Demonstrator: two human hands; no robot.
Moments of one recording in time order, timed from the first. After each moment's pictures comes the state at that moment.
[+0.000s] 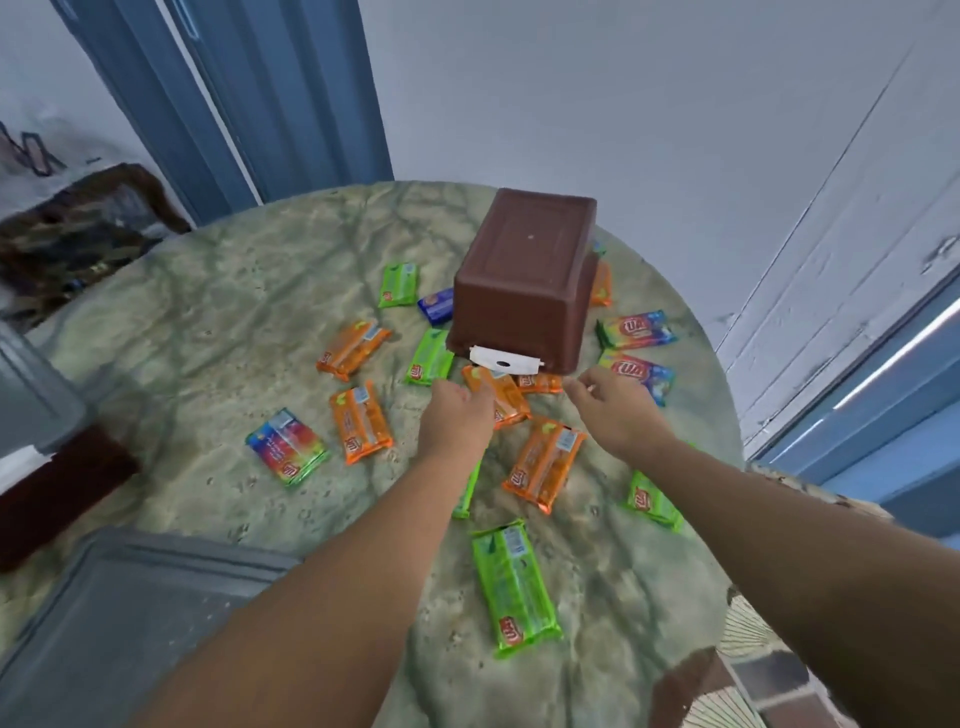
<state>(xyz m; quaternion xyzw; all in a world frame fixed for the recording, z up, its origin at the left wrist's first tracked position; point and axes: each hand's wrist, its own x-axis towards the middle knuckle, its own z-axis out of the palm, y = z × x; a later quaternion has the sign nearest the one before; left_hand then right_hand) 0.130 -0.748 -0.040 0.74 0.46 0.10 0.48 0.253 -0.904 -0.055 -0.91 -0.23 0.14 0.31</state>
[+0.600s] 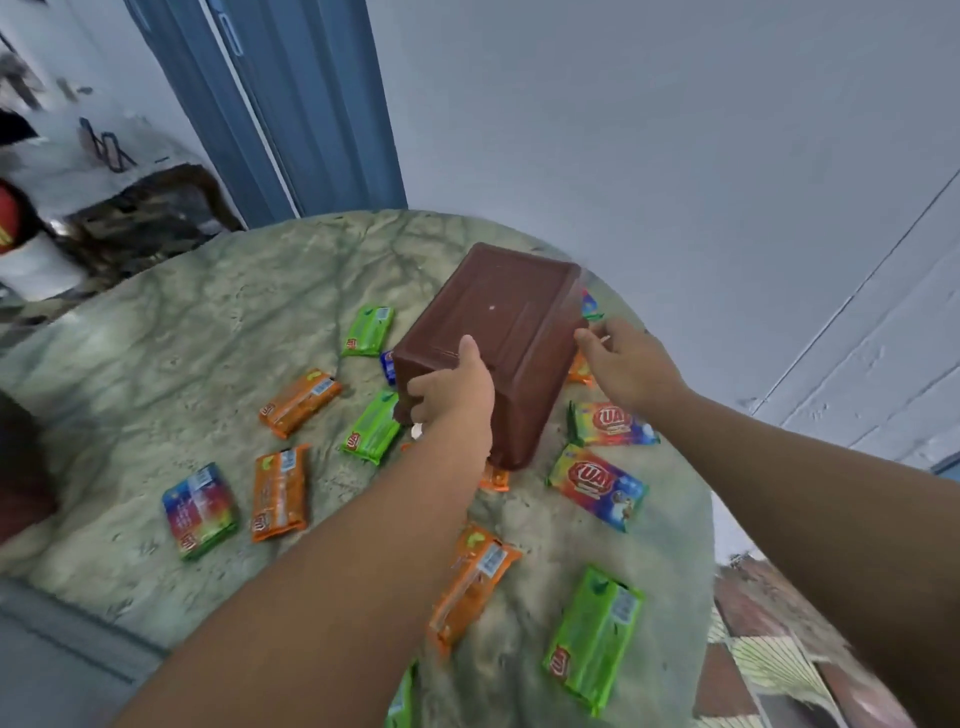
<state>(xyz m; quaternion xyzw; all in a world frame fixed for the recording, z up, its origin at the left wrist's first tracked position) 0.324 -0.753 0.005 0.48 0.66 0.20 0.55 0.462 -0.876 -0.007 -0.88 -0.30 0.12 0.35</state>
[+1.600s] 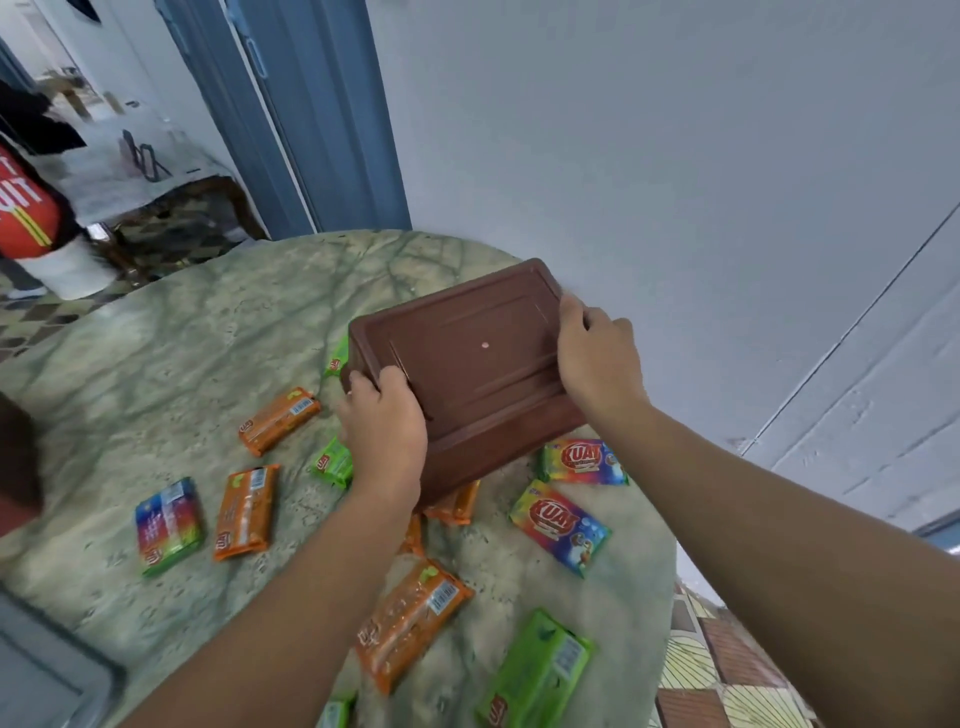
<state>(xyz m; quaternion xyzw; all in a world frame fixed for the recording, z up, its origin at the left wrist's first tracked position) 0.298 -0.763 0.030 0.55 0.57 0.35 0.49 0.474 -0.855 0.041 -0.87 -0.18 0.13 0.44</state>
